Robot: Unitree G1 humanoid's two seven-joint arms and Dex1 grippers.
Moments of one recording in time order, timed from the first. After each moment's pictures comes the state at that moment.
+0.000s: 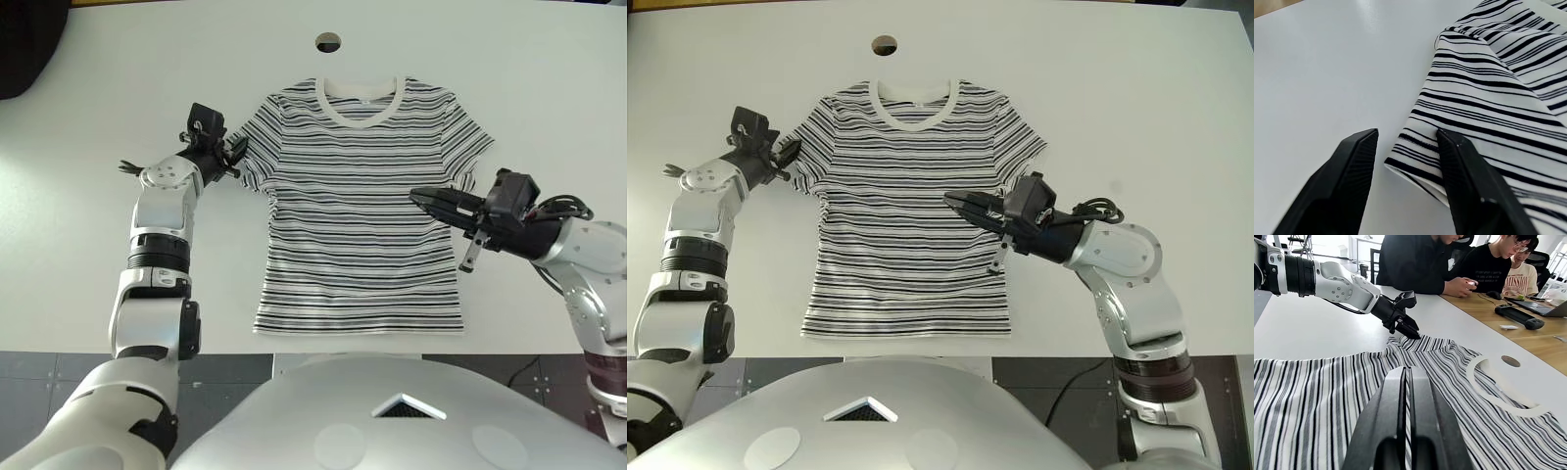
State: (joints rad) left arm -0.43 0.43 0.00 0.68 -0.06 0.23 -0.47; right arm 0.13 -0.64 0.09 -0.50 0.43 0.18 0.84
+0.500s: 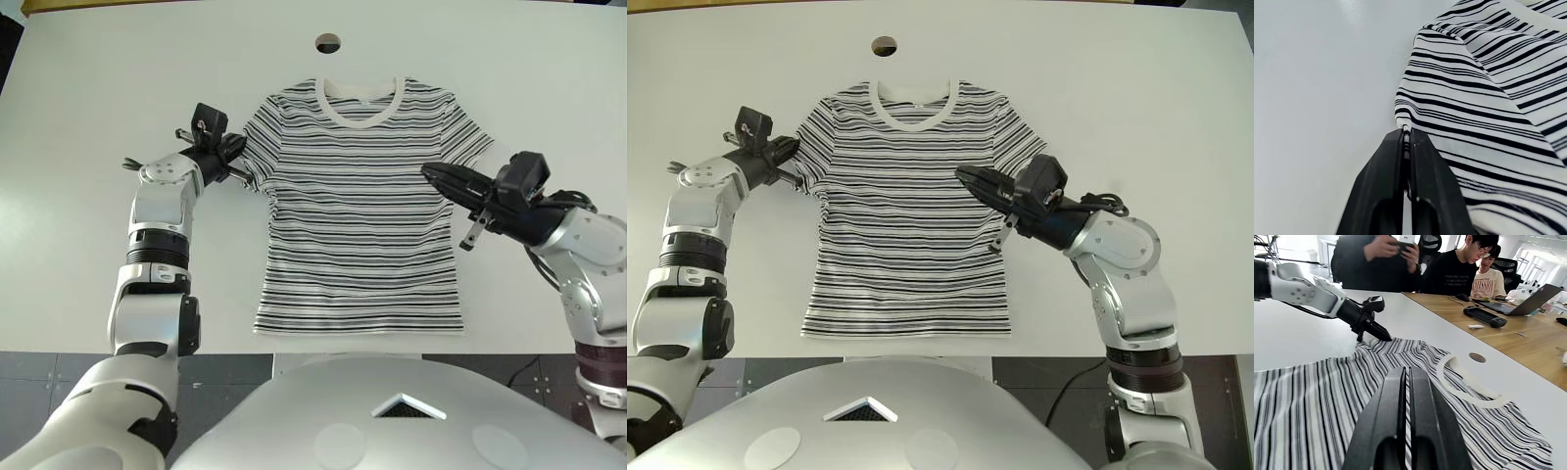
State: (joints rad) left arm -0.40 0.42 0.00 0.60 -0.08 0.30 -0.54; right arm 0.10 -0.59 0.06 -0.43 0.39 0.16 0.77
